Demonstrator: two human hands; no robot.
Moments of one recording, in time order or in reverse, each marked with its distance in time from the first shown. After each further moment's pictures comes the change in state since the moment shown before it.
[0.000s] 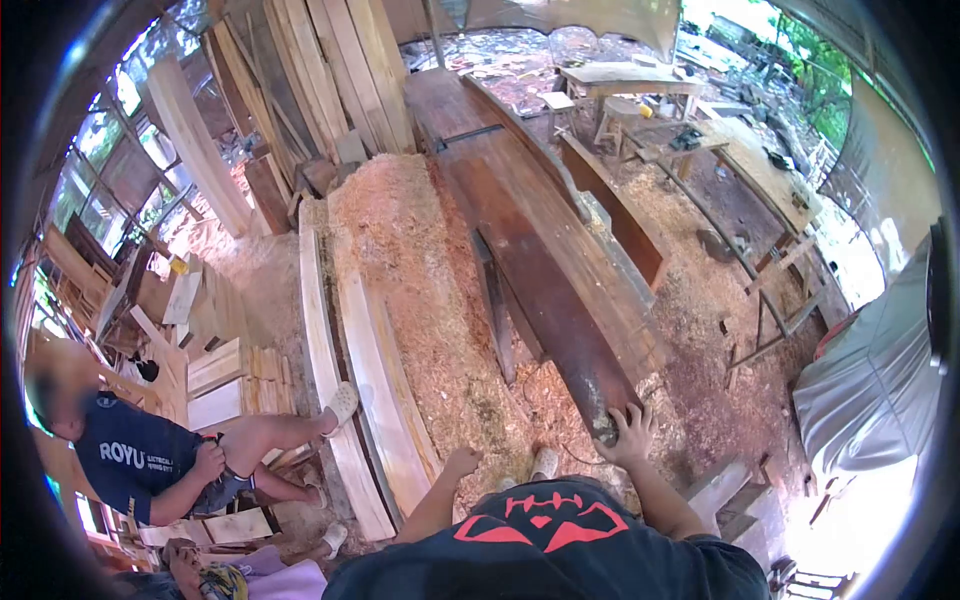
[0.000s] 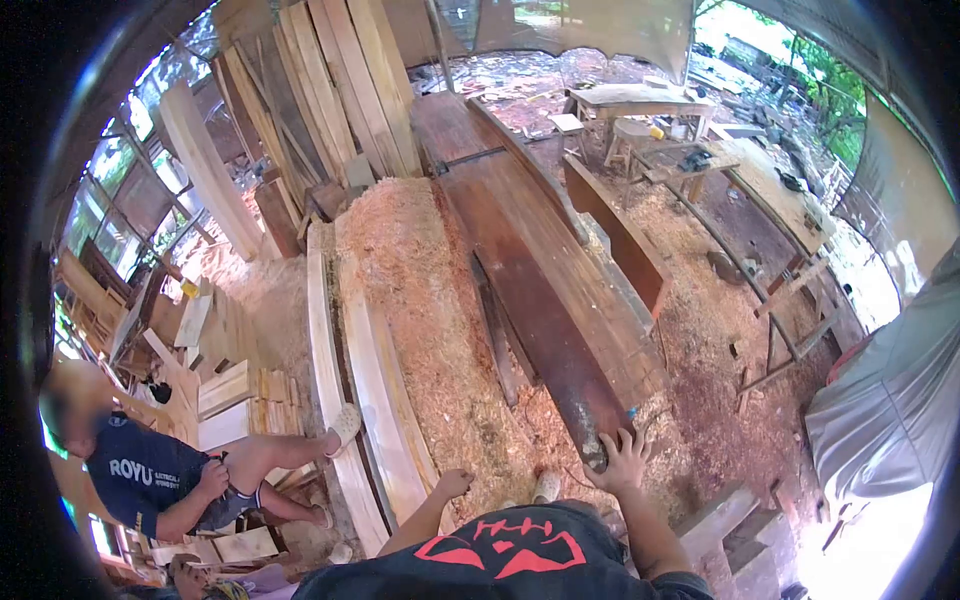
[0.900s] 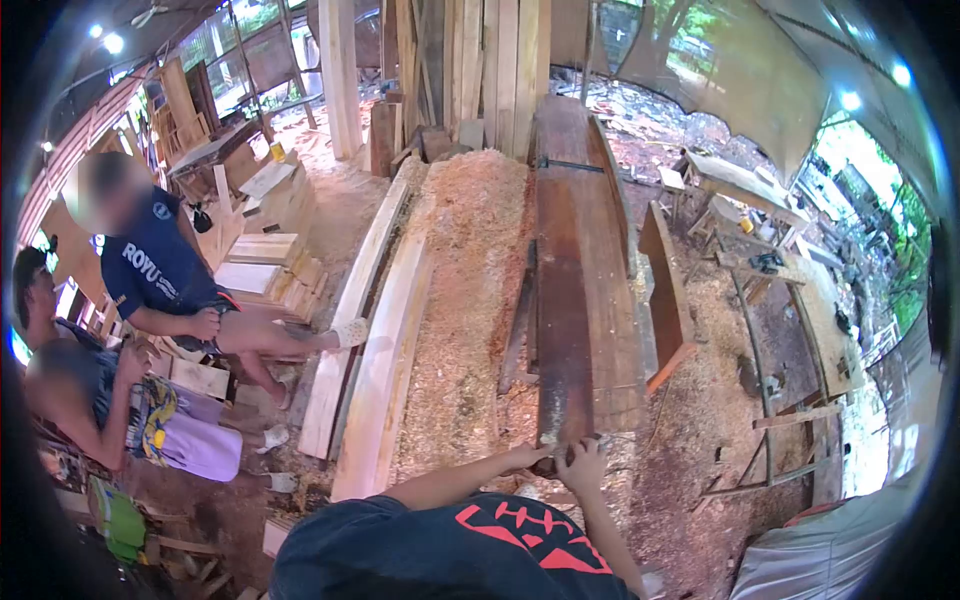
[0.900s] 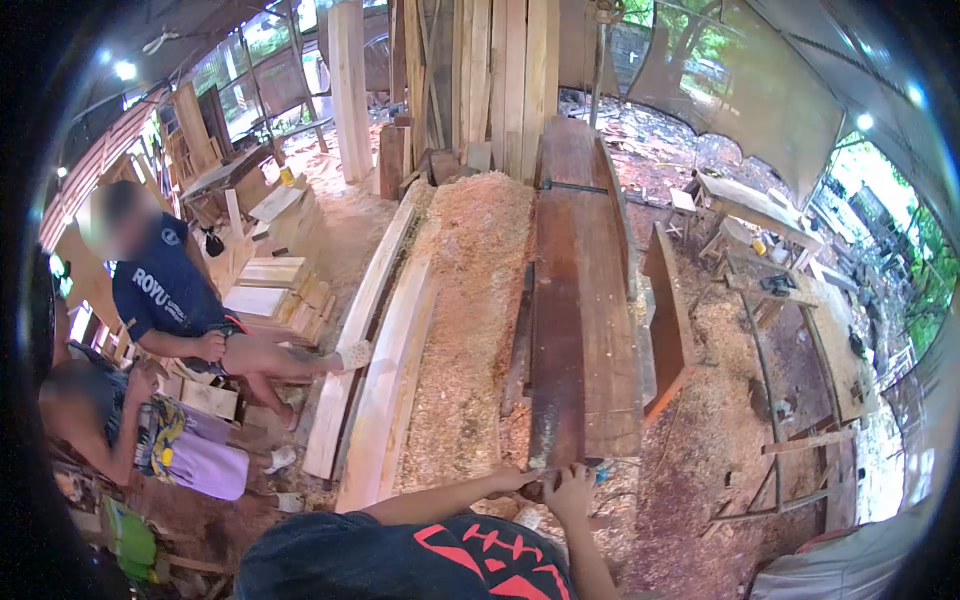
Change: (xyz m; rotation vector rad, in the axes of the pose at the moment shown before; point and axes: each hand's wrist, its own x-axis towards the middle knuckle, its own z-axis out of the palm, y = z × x) left_hand 0.021 0.293 0.112 -0.928 -0.247 -0.028; right_hand 0.028 0.056 -0.023 0.107 -0.210 -0.185
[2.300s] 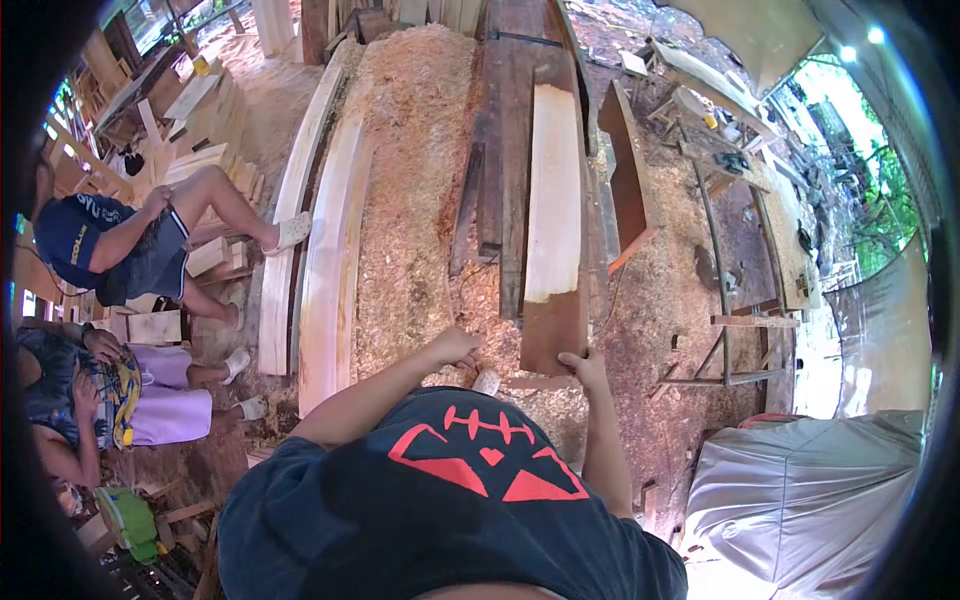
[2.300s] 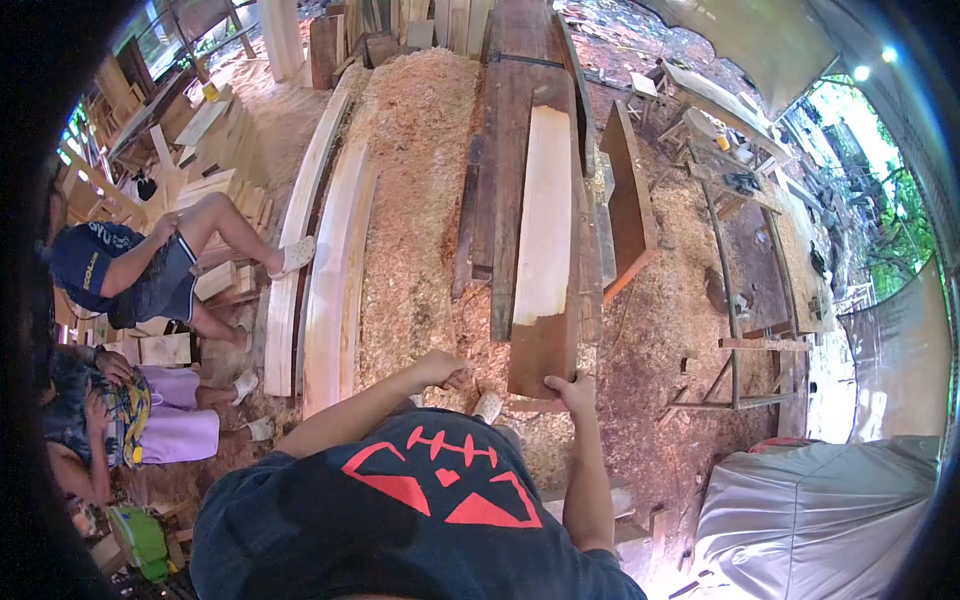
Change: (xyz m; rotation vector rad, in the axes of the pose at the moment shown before) left_hand -0.109 0.051 -0.034 -0.042 0.148 0.008; right_hand 0.016 0.107 -0.015 0.763 -0.357 0.624
